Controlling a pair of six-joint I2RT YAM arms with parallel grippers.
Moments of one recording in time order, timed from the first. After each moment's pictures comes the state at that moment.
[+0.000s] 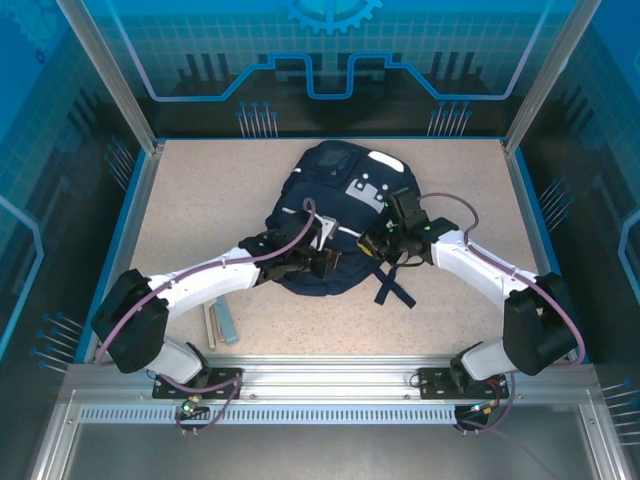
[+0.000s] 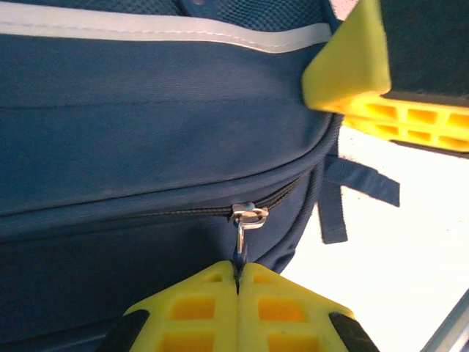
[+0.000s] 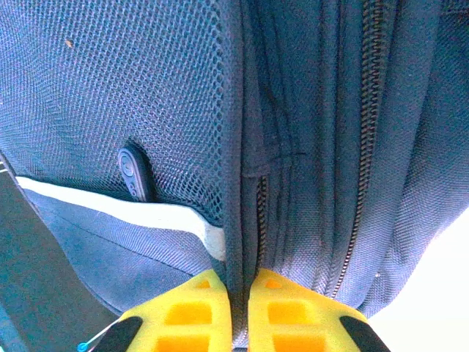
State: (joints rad) left arm -0.74 1.48 0.98 -0.33 0.12 -0.41; right arm 0.47 1.43 0.98 -0.48 -0.27 1.21
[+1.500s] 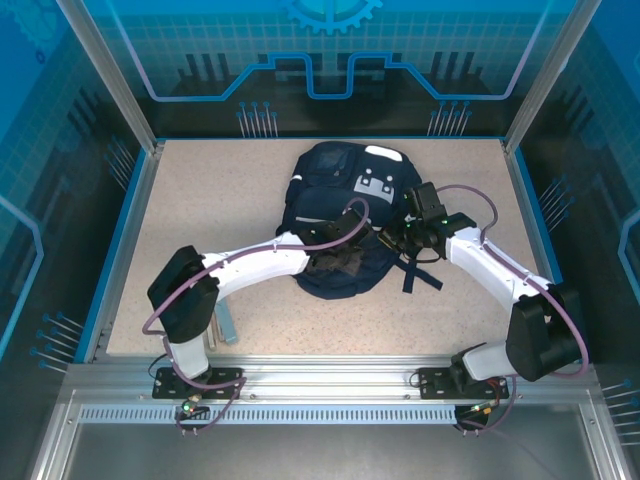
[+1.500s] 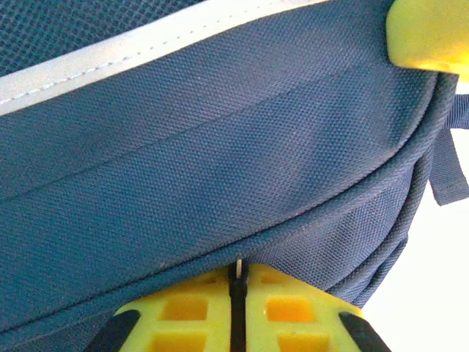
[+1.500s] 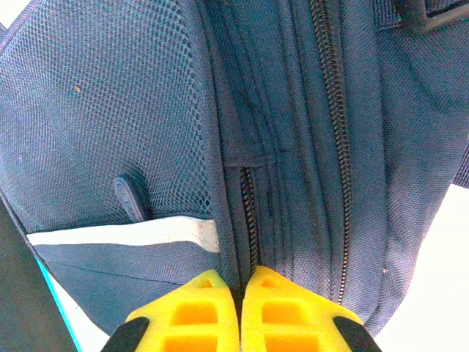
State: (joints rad) left arm -0.89 1.80 1.36 -0.58 -0.18 -0.39; right arm 0.36 1.40 1.00 -0.56 -0.22 1.05
